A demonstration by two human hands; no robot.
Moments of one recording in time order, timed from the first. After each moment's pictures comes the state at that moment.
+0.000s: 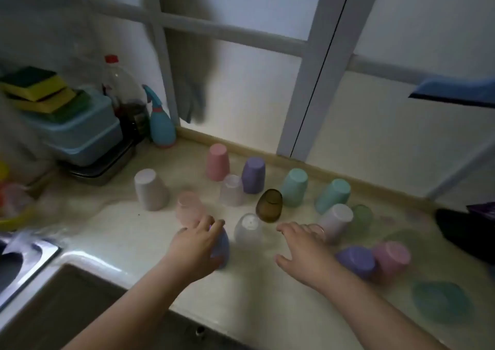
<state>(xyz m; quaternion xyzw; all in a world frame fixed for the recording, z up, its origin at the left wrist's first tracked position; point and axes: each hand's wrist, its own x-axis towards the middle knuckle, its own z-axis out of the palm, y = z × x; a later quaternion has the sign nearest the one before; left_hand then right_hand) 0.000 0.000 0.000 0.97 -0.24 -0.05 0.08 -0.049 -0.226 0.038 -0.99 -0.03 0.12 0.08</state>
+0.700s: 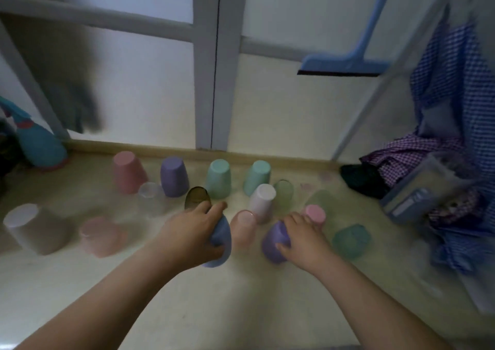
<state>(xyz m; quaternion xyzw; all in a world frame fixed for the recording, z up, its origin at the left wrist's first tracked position) 0.005 -0.120 0.075 0.90 -0.41 -0.10 0.09 -0.100 -0.331 0.031 -0.97 0.18 0.10 0.08</state>
